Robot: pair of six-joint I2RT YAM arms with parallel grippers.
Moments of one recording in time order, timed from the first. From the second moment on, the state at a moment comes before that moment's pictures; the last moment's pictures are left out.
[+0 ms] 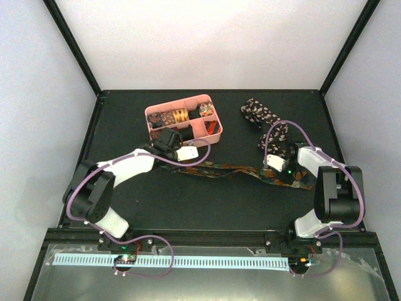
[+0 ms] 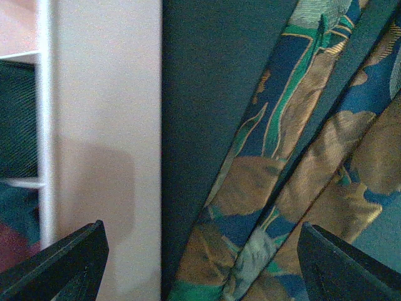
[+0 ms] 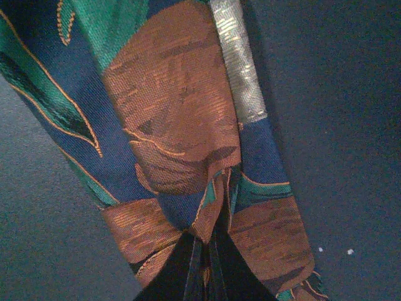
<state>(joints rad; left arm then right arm) -0.51 1.57 0.88 -0.27 -0.01 0.81 0.00 1.55 0.82 -0.75 -0.04 -1.10</state>
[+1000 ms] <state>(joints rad) -0.36 1.37 0.66 -0.44 0.02 0.90 -0.02 1.40 0.86 -0.90 -0.21 -1.12</state>
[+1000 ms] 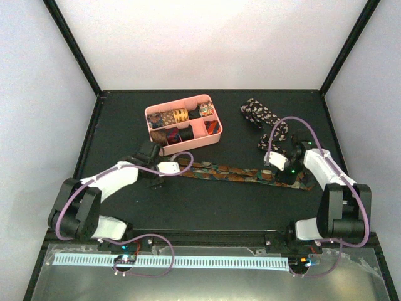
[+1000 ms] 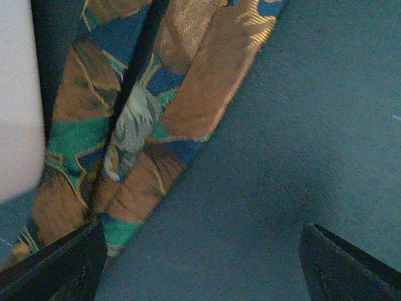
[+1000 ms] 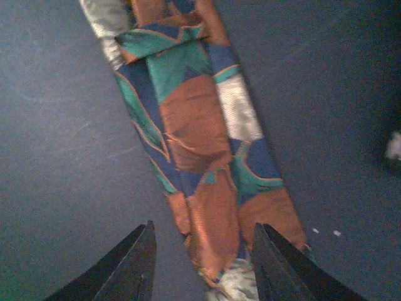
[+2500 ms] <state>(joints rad) 0.18 1.48 0.91 -0.61 0.57 1.19 -0.23 1.60 0.85 -0.77 -0.13 -1.16</state>
